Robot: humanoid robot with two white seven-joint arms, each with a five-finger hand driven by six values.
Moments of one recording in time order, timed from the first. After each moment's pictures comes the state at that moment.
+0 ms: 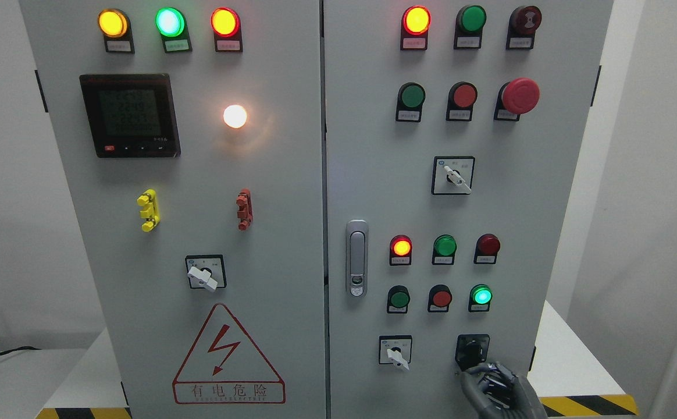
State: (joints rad) left arm -0.04 -0.09 0.08 0.06 0.00 -0.16 0.06; right arm -0.21 -0.08 0.06 -1.72 -0.18 0.31 -0.03
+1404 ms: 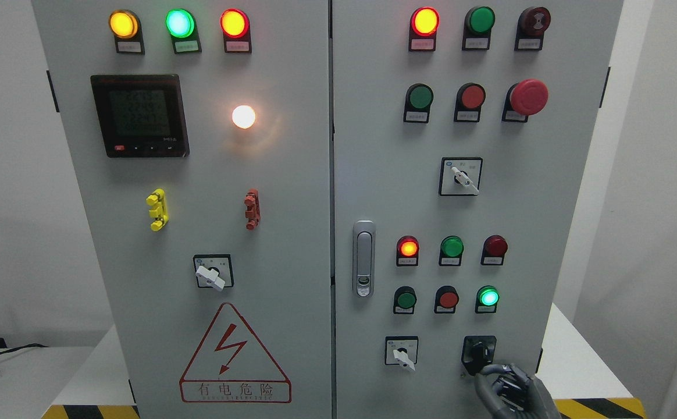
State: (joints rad) left arm -0.04 -0.09 0.08 0.06 0.00 -0.16 0.06; right arm -0.19 -0.10 0.02 -1.72 -0.18 0.30 -0.03
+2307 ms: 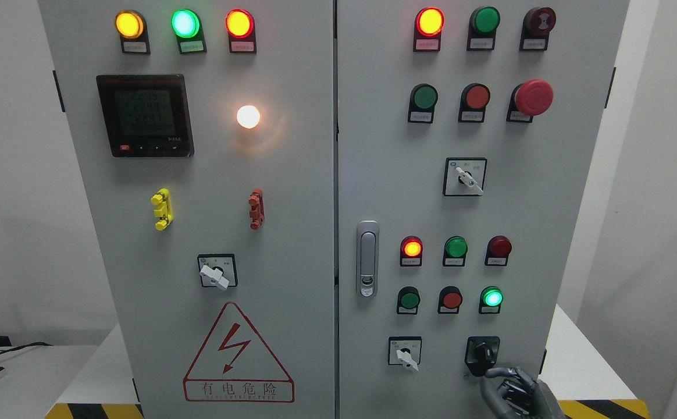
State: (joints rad) left arm -0.04 -0.09 0.08 0.06 0.00 -0.16 0.06; right arm -0.18 -0.10 -0.01 -1.72 -0.18 0.30 -0.02
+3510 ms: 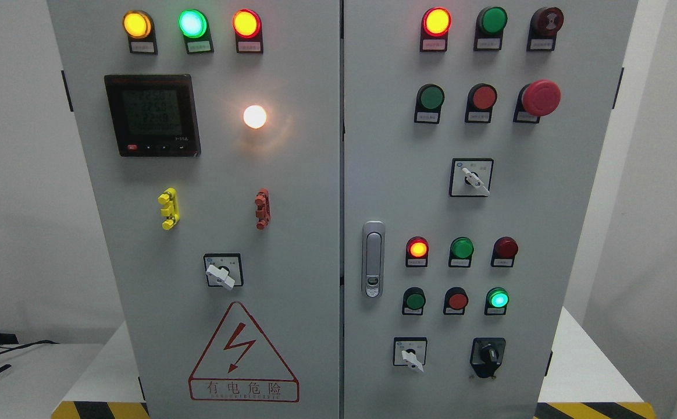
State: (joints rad) left arm -0.04 -0.09 0.08 0.06 0.00 -0.16 0.06; right arm 0.12 -0.15 -0.12 -1.76 -0.18 0.12 0.04
